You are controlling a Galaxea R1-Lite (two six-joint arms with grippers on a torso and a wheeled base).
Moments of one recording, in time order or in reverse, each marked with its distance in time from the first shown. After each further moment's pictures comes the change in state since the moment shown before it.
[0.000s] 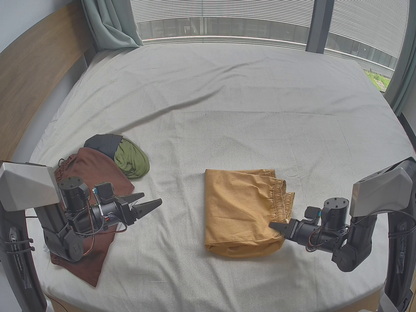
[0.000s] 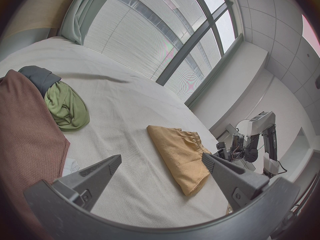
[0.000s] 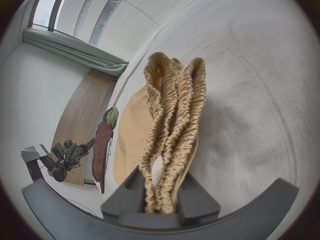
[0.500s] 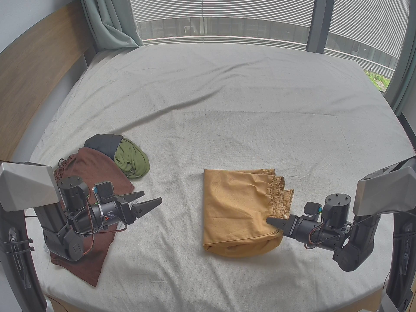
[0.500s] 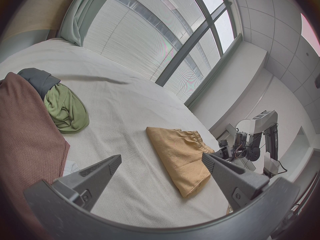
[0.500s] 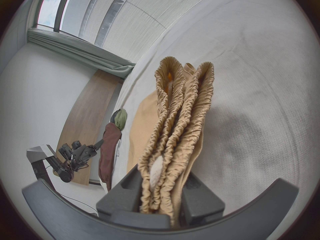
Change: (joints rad) left arm -0.001 -0.006 -0.004 0.001 0.000 0.002; right arm 0.030 -0.058 0.004 0.000 0.002 0.015
